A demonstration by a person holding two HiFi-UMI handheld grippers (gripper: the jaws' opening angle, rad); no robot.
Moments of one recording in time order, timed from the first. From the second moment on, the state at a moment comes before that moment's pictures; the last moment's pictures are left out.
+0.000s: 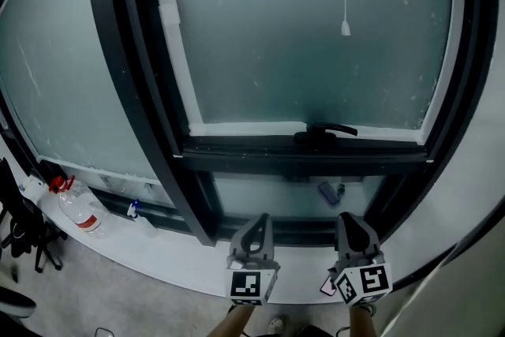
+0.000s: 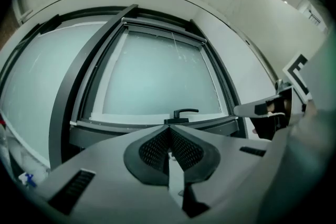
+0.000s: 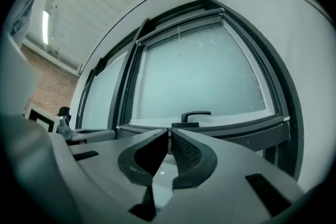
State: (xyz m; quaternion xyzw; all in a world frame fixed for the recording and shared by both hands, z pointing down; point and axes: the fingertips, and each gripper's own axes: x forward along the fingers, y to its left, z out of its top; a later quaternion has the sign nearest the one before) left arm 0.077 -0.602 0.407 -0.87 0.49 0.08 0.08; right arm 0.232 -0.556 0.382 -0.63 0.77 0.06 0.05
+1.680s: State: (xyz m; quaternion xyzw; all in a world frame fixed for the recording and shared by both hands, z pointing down) left arm -0.146 -0.137 0.417 -0.86 0.49 0.03 0.10; right arm 0.033 -0.097 0.429 -0.64 0.77 0.01 0.01
